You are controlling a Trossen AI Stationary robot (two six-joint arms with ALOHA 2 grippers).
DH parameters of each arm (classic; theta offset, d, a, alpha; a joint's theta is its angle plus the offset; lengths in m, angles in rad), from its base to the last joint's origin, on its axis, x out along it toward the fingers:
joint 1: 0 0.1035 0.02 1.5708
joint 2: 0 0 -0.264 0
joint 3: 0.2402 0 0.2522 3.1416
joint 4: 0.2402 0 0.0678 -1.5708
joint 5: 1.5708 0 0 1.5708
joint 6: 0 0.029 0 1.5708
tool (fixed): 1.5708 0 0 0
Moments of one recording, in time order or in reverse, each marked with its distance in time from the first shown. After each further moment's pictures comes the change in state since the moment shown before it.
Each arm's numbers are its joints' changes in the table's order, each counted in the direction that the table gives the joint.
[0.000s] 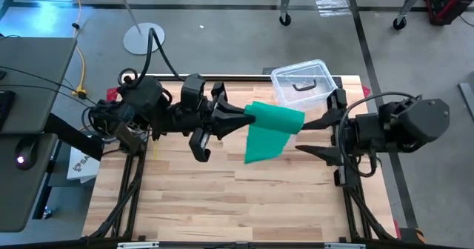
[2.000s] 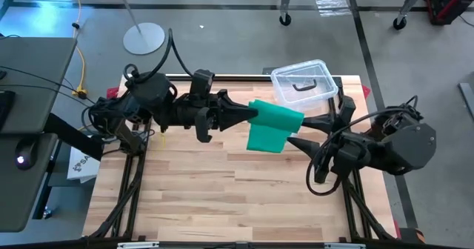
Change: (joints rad) left arm 0.058 0.013 0.001 0.103 0.031 -0.411; right arm 0.079 -0.048 -0.002 0.058 0.379 -0.660
